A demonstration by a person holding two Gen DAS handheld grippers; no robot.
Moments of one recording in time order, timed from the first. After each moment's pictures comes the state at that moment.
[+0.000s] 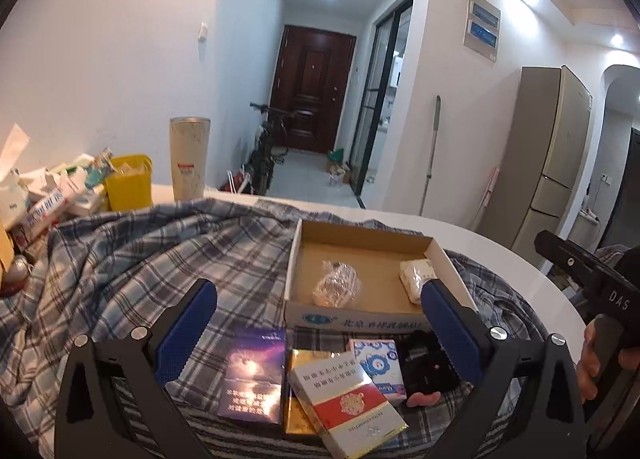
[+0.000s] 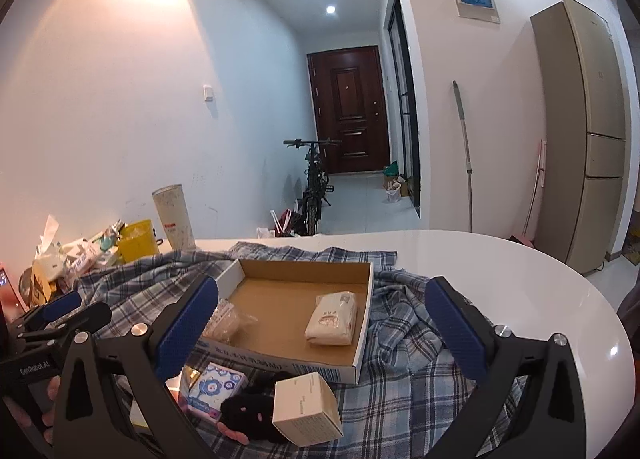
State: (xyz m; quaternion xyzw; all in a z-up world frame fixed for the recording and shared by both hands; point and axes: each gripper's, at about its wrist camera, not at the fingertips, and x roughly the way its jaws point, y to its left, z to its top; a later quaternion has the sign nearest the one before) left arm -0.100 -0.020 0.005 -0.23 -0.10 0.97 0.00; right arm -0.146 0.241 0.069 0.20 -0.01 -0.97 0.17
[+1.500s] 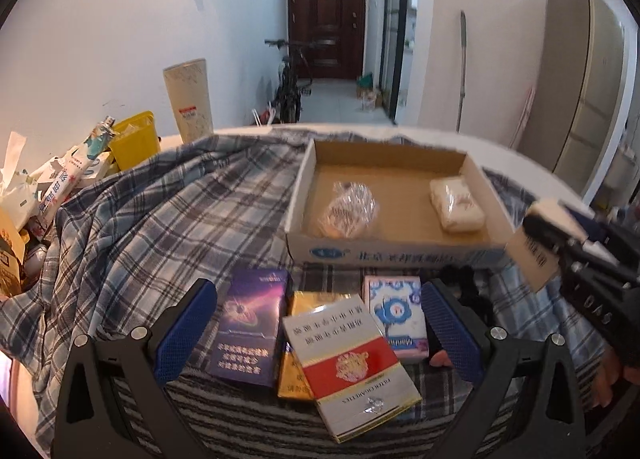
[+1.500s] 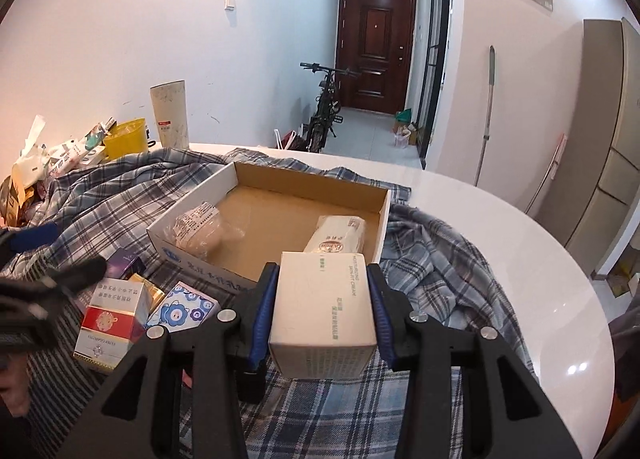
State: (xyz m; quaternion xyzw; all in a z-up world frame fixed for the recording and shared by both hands) left arm -0.136 0.025 -0.025 -0.37 -0.02 0.93 -0.06; right arm -0.173 0.210 0.023 0.29 0.09 -0.93 0.18
